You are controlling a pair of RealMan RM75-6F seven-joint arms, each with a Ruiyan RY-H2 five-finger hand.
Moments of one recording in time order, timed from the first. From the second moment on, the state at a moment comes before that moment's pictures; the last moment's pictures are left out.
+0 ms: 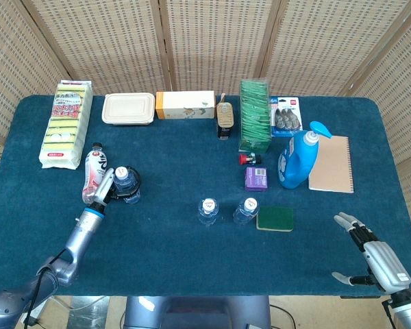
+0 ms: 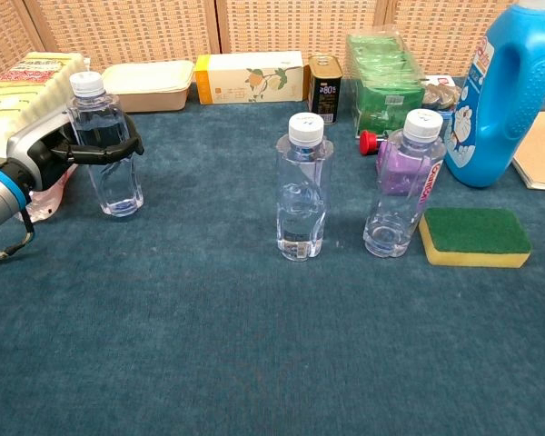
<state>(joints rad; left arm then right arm) -0.65 -1.90 -0.09 -0.62 1.49 1.15 -1.23 0.14 -0.96 -0.11 -1.67 -1.71 1.40 0.48</state>
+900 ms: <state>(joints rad) -0.68 -1.97 0.00 -0.79 1.64 1.24 -1.00 0.15 -0.96 -0.11 -1.67 -1.71 1.39 0.48</state>
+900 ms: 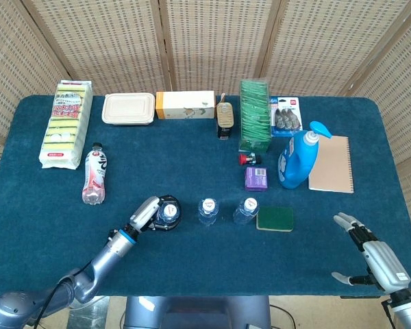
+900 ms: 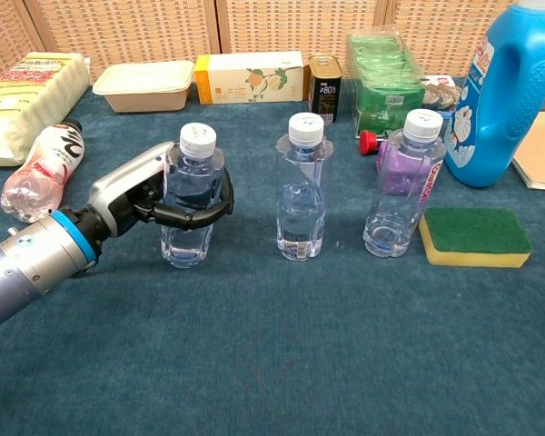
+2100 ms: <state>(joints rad) -0.71 -2.10 -0.01 -0.60 1.64 1.28 -1.14 0.11 -1.00 -0.06 -1.67 -1.65 1.44 0.34</state>
